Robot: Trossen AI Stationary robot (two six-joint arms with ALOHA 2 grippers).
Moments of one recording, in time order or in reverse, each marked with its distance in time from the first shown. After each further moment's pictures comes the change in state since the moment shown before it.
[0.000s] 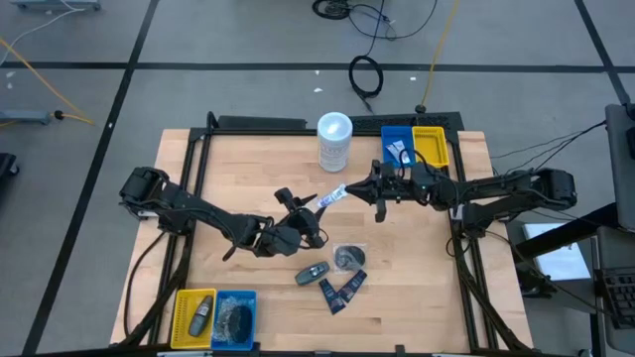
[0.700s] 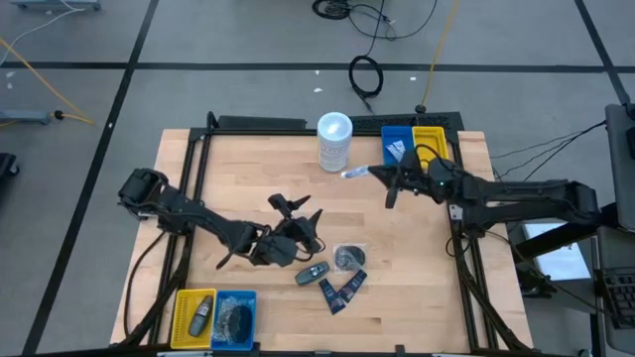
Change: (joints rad) left arm -0.062 0.000 0.001 -0.013 -0.131 0.032; right arm -0.034 -0.325 0.000 -0.485 0.336 -0.133
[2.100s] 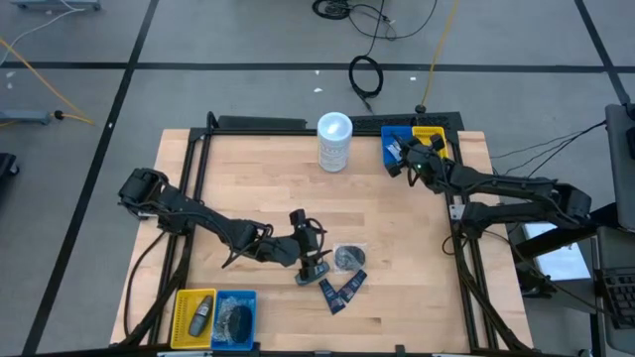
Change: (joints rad) left arm 0.011 0.000 0.000 -0.110 0.650 -0.300; right arm -0.269 0.141 0.000 -0.285 0.551 -0.205
